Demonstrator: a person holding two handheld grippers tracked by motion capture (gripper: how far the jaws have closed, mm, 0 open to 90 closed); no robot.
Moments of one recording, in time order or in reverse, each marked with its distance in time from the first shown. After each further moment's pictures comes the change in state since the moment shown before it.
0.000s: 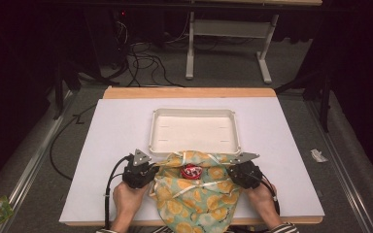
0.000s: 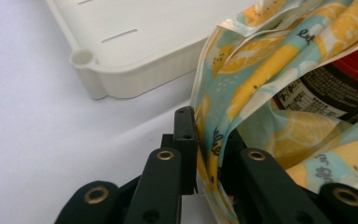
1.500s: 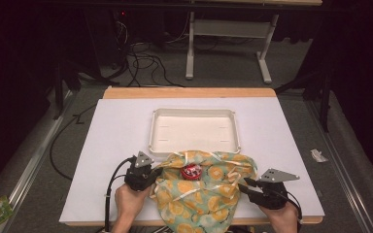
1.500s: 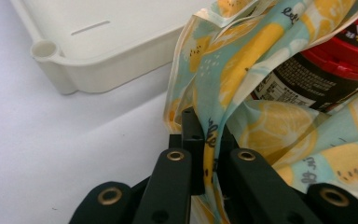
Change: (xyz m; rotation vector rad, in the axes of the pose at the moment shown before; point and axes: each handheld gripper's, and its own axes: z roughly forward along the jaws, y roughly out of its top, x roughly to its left) left arm -0.007 -0.002 0.001 0.018 -0.075 0.006; right arm -0.005 -0.057 -0.062 -0.231 0.169 0.128
